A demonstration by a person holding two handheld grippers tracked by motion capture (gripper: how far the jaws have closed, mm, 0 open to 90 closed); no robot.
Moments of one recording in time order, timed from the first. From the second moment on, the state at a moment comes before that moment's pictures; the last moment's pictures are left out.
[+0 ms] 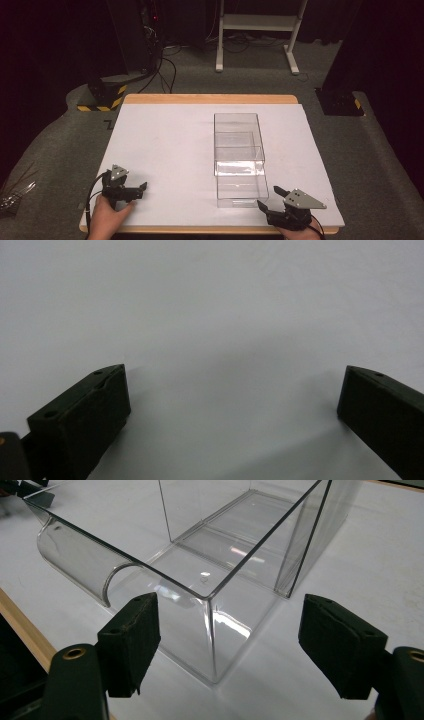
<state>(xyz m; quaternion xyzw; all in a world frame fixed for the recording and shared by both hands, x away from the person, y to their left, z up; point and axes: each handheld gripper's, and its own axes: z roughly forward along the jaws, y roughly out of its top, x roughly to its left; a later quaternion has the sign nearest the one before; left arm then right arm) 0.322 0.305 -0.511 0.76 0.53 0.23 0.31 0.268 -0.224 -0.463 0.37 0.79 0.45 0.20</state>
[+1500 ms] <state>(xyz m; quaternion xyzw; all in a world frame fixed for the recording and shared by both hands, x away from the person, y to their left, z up) 0.322 0.305 -0.511 0.76 0.53 0.23 0.31 0.280 -0.201 -0.465 0.37 0.79 0.44 0.23</state>
